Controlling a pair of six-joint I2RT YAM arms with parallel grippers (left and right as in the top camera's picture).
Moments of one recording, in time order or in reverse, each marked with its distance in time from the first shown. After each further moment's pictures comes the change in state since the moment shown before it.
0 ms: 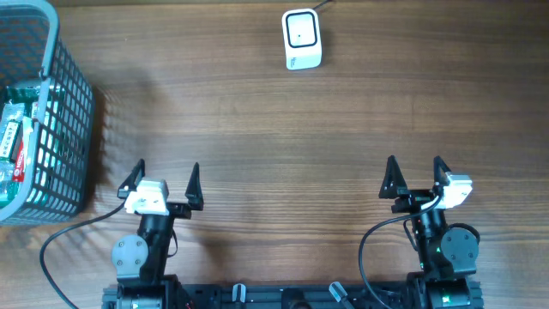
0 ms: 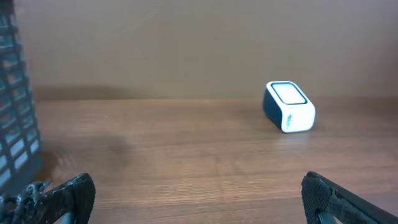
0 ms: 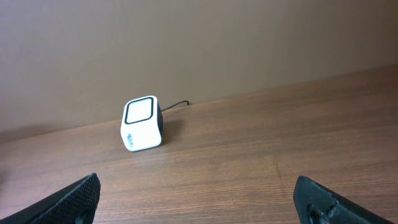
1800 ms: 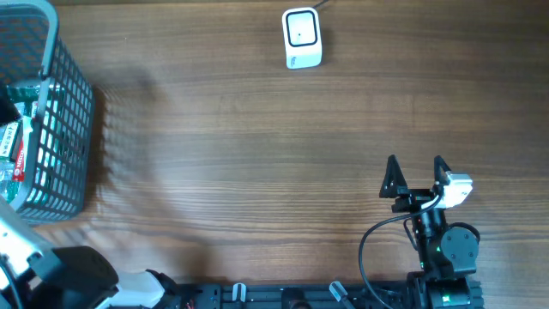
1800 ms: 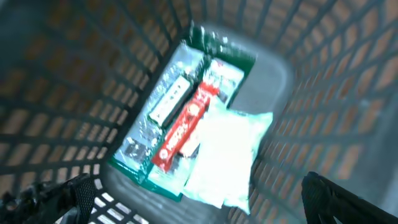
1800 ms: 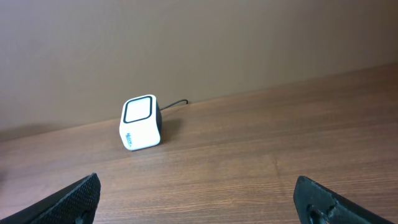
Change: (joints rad) left arm 0.708 1.624 1.803 -1.115 -0.098 0.276; right arm 0.000 0.008 0.000 0.003 0.003 0.000
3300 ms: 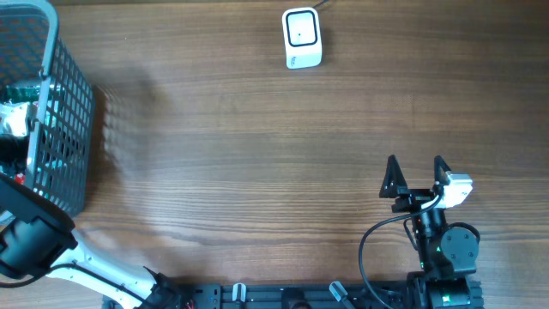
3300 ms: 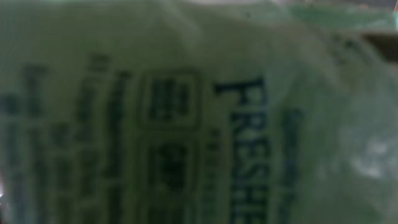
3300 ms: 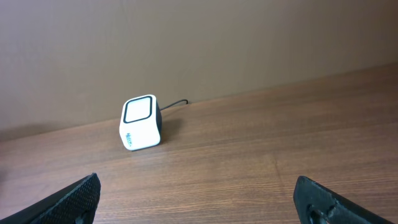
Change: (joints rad) left arm 0.068 0.405 -0.184 0.059 0.266 0.313; right arm 0.000 0.000 0.000 0.000 0.000 0.000
